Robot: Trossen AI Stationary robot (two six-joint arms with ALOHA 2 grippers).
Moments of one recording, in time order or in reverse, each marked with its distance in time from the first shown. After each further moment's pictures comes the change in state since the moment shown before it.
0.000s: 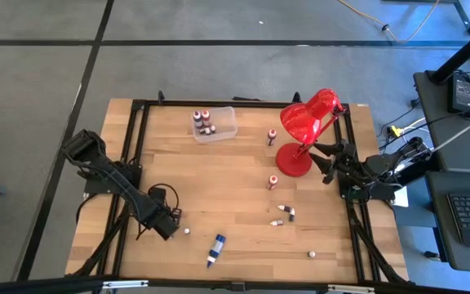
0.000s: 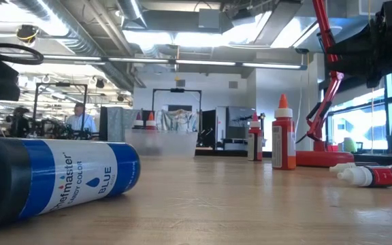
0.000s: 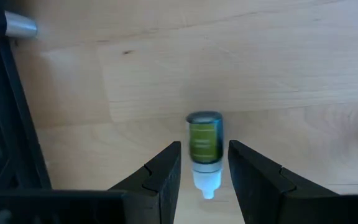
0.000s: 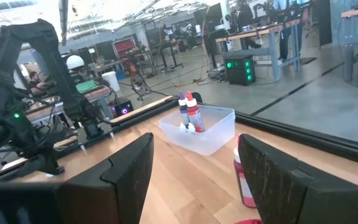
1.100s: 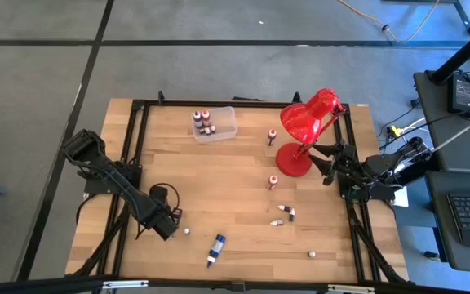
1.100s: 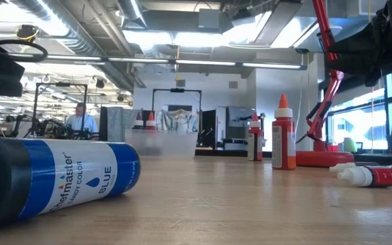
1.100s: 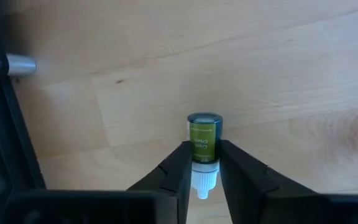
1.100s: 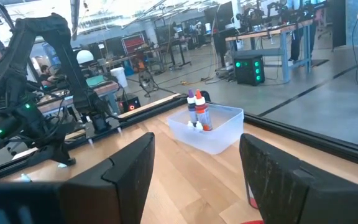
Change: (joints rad) left arm 0.000 -0.002 0.002 -0.007 -0.071 0.074; right arm 0.000 0.000 0.000 0.000 -0.034 -0.028
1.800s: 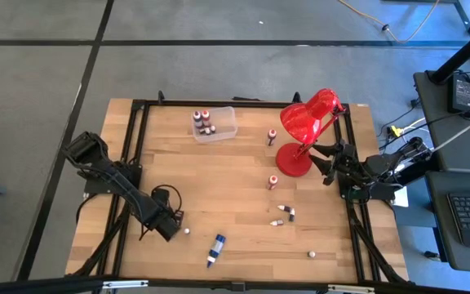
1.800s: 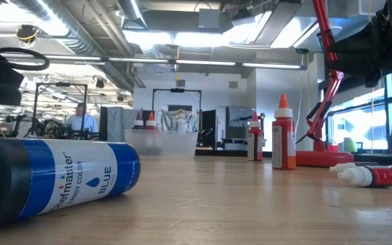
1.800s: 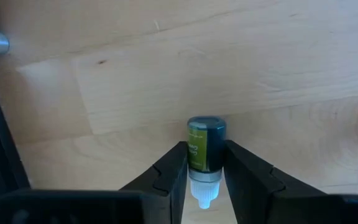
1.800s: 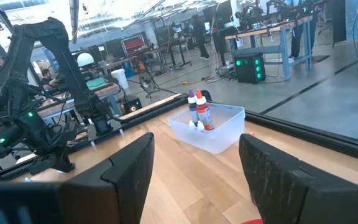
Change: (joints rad) left arm 0.004 0.037 -0.002 0.057 0.053 -0.006; right arm 0.000 0.000 0.000 -0.001 -0.001 0.031
